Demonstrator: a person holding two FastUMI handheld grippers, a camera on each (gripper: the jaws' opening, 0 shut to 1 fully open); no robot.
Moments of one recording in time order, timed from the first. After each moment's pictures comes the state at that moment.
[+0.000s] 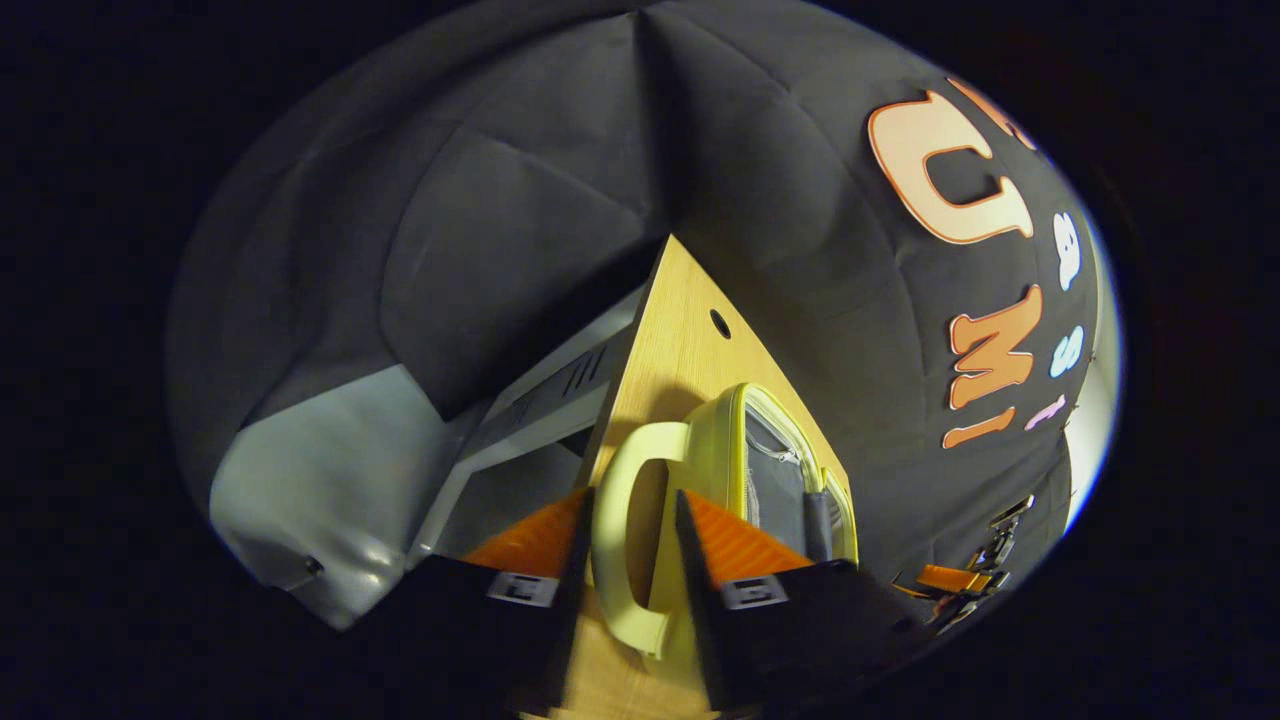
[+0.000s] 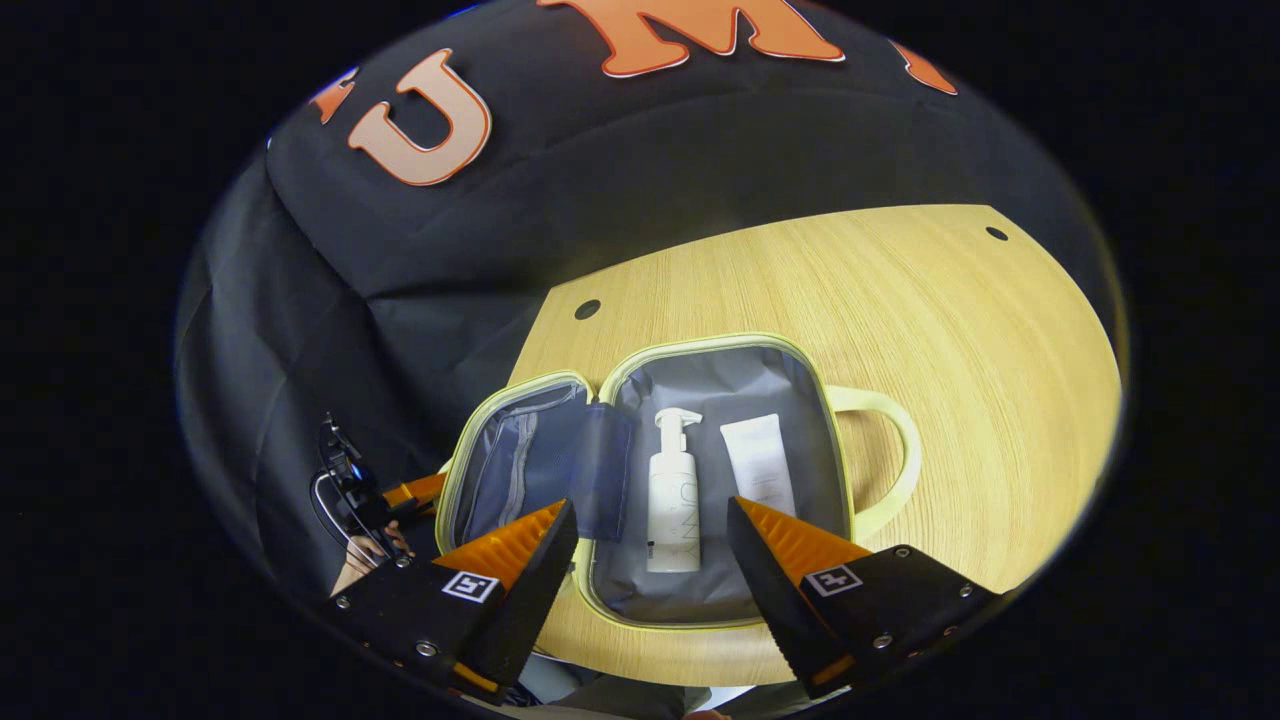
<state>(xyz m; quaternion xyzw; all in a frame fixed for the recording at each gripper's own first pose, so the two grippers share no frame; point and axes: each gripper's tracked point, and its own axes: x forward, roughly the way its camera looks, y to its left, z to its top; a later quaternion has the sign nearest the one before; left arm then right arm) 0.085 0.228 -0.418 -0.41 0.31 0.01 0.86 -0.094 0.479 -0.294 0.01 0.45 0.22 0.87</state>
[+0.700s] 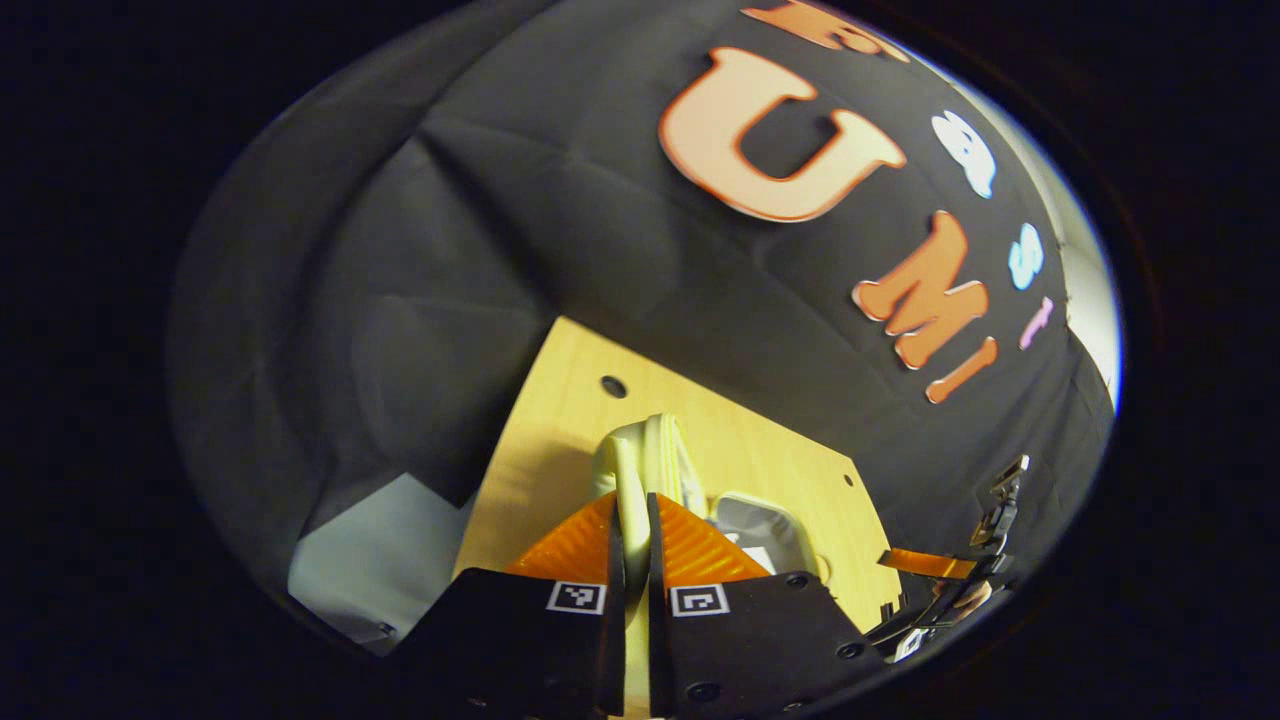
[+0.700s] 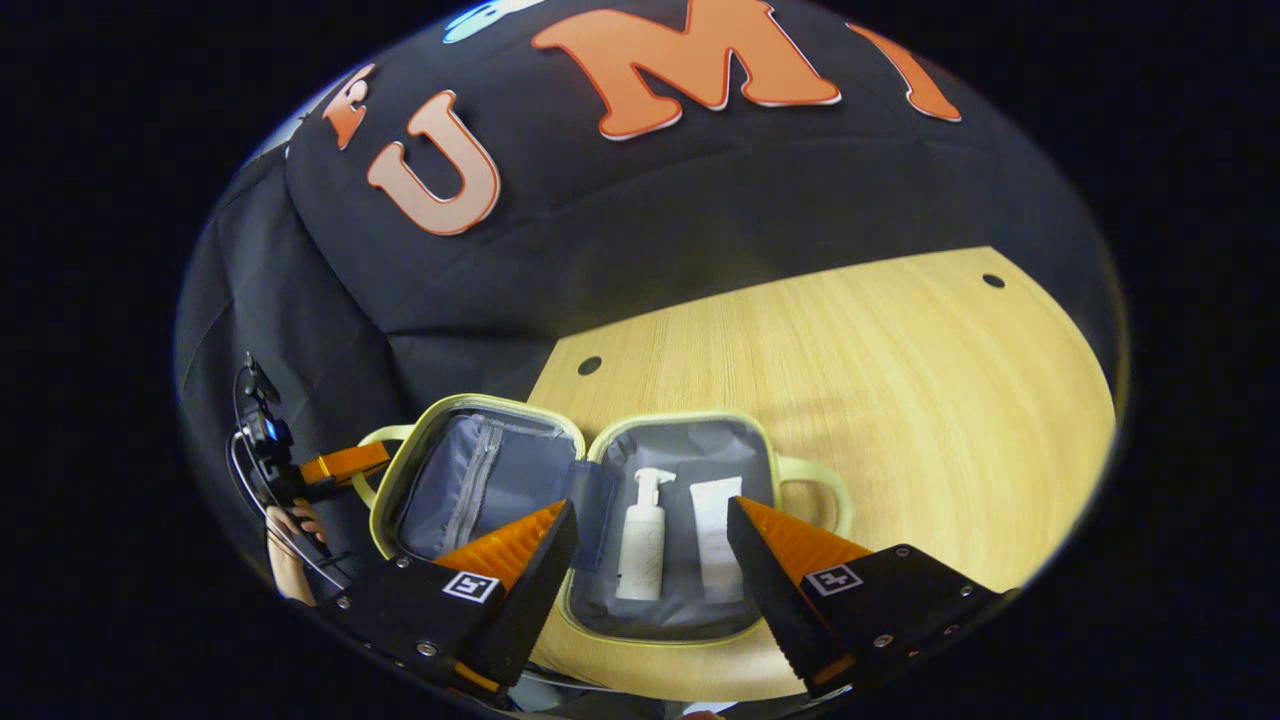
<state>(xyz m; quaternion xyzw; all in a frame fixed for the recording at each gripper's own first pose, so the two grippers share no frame) 0.084 0.126 -0.172 -0.24 0.24 -0.06 0.94 -0.048 0.440 -0.221 0.00 0.37 0.24 0.90</state>
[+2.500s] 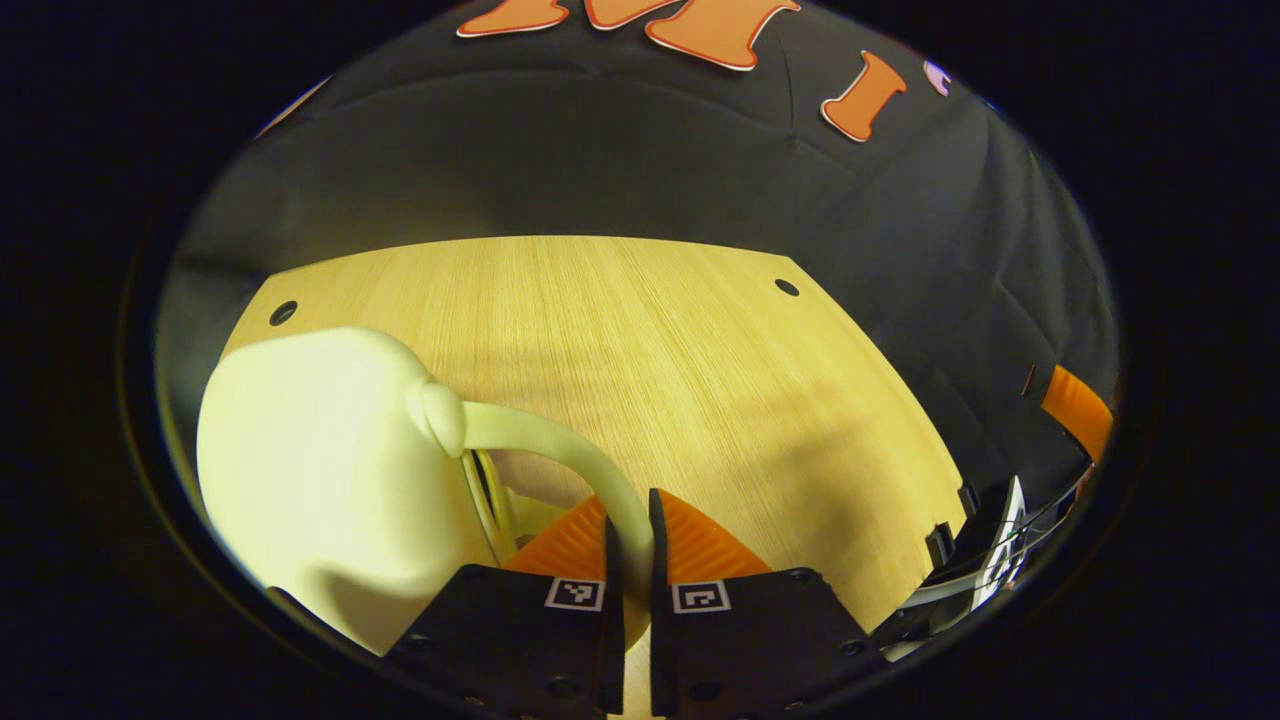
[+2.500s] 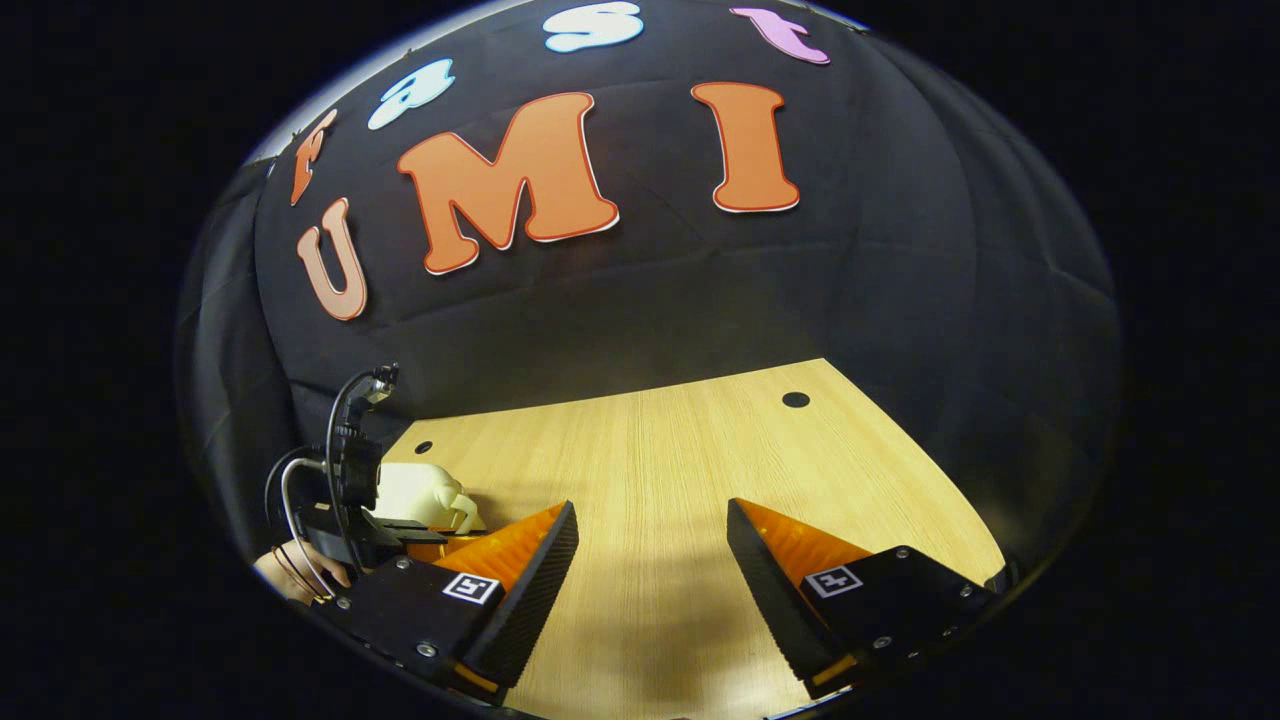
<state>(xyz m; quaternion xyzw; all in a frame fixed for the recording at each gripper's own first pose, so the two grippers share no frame) 0.211 -0.358 -0.336 -0.04 0.39 -0.15 0.91 0.055 0.142 -0.146 -0.05 0.23 0.13 0.96</state>
